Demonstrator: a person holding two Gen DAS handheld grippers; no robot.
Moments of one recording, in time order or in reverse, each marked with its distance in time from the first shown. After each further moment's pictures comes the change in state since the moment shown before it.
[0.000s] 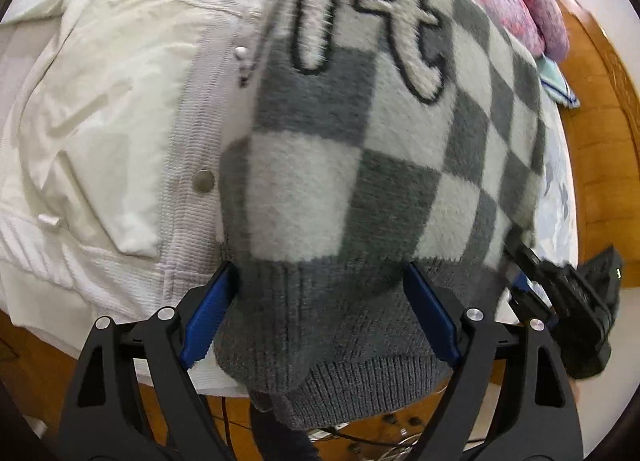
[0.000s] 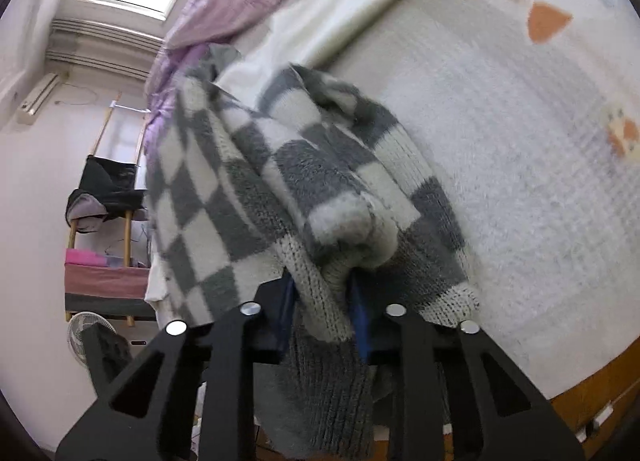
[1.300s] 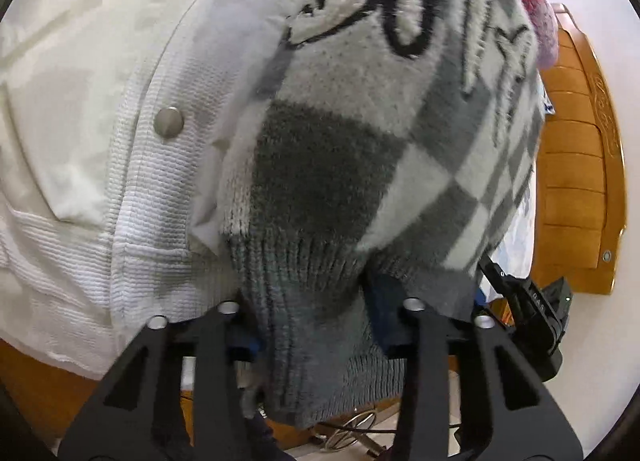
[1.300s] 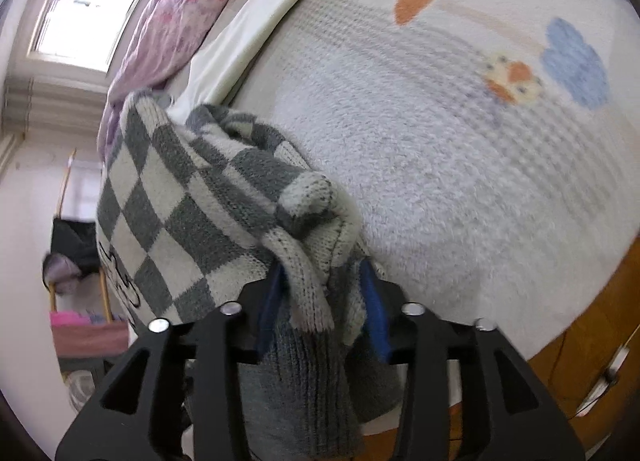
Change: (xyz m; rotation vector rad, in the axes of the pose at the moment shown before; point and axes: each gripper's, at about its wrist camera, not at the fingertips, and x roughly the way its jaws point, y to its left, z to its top) left arm 0.018 0.019 0.003 -0.068 0.140 -0.197; right arm -0.018 -0.048 -0.019 0.232 -0.089 -0.138
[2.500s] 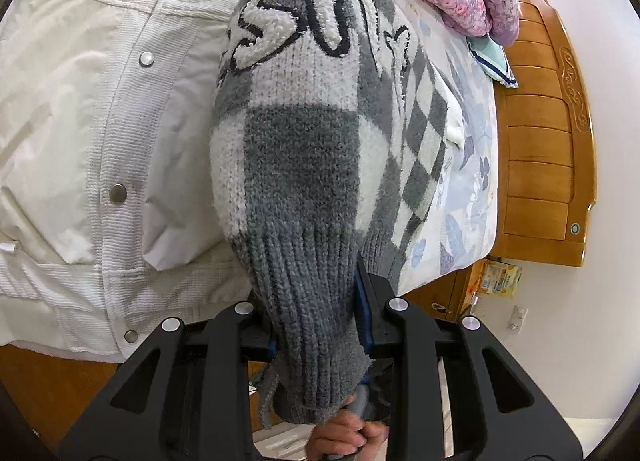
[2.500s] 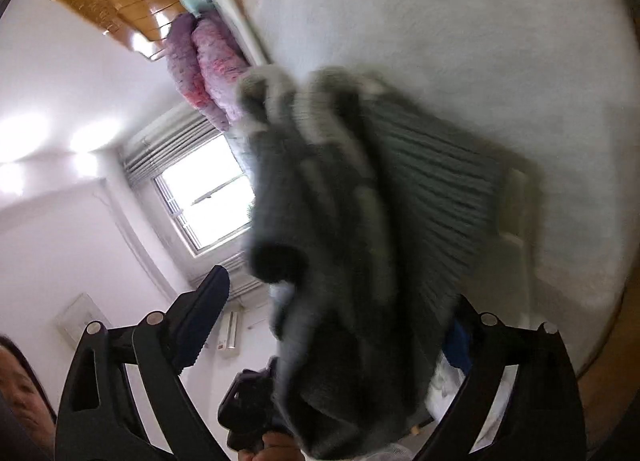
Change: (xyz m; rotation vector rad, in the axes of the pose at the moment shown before) left arm -0.047 -0.070 0.039 0.075 0.111 -0.082; right arm 0.027 -0.058 -0.131 0.719 -0.175 0.848
